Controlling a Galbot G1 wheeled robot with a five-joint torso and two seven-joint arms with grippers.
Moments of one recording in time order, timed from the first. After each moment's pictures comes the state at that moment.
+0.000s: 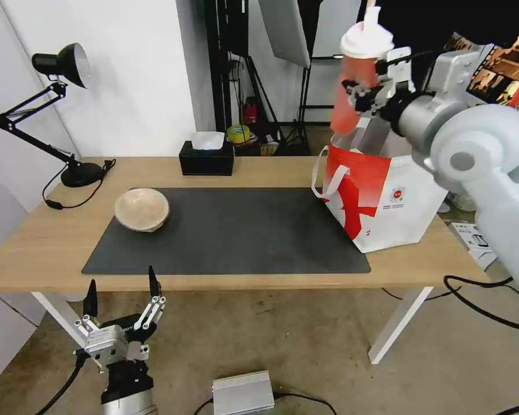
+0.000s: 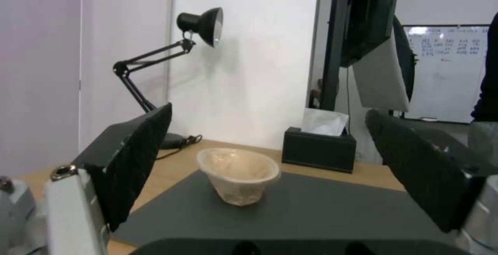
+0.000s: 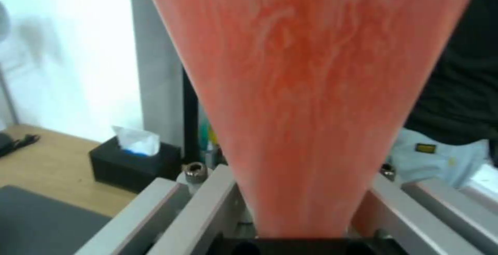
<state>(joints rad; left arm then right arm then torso) 1.91 -1.56 -0.43 -2.32 0.12 -0.44 -0.36 -0.17 0.75 0.04 1.93 1.17 -0.68 0.42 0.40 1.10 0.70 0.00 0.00</state>
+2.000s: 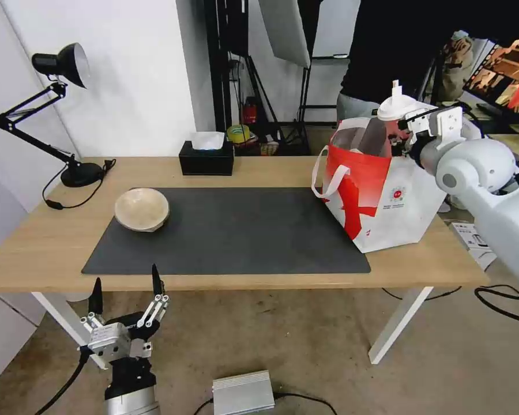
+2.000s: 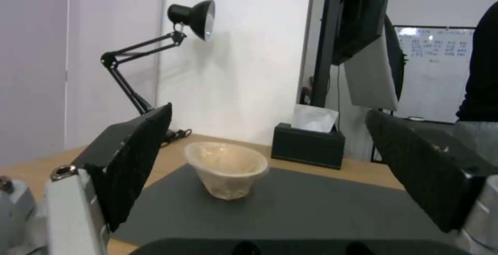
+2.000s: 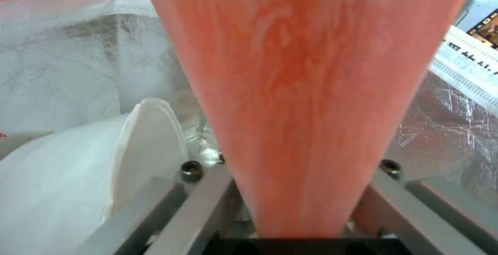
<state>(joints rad) 1.90 -1.54 -0.42 -2.31 0.08 -0.44 -0.35 -0.24 0.65 -0.08 1.68 0.92 -0.72 0.32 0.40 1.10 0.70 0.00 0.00</state>
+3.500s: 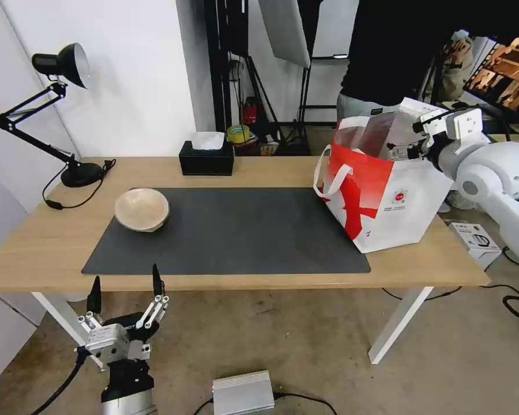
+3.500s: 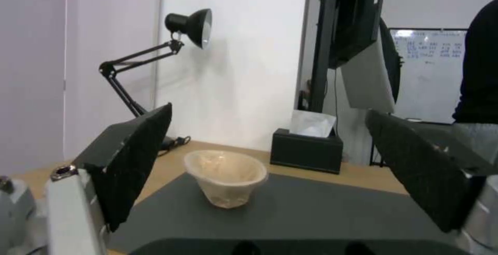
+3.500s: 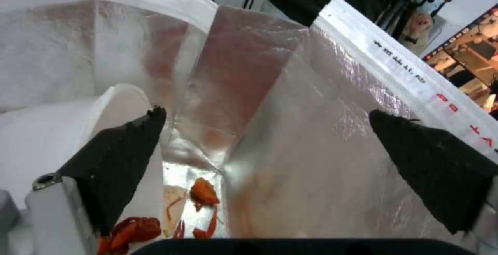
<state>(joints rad) 1.92 -1.54 -0.42 -2.33 0.09 -0.44 -0.34 -0.26 0.54 -0.08 1.75 0.91 -0.72 0.30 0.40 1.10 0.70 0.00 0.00</state>
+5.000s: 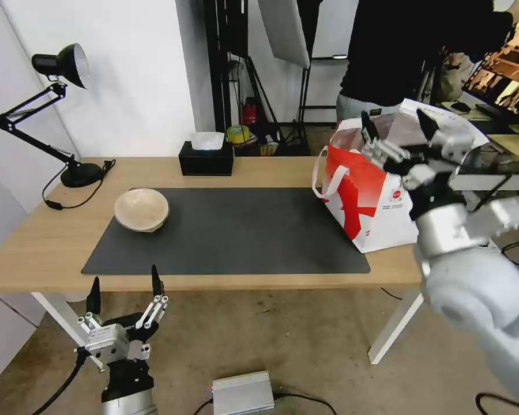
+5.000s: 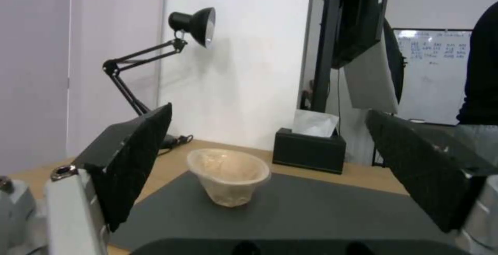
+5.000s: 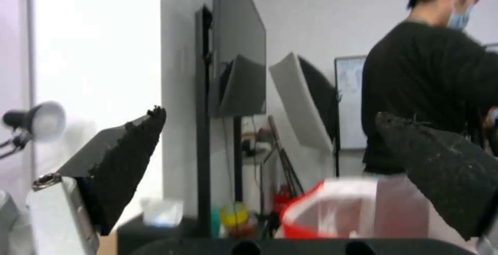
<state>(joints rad) 1.92 -1.55 -0.42 -2.33 0.09 -0.44 -0.34 -1.06 0.71 0.28 2.37 0.71 0.02 0.51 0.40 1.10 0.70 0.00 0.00</state>
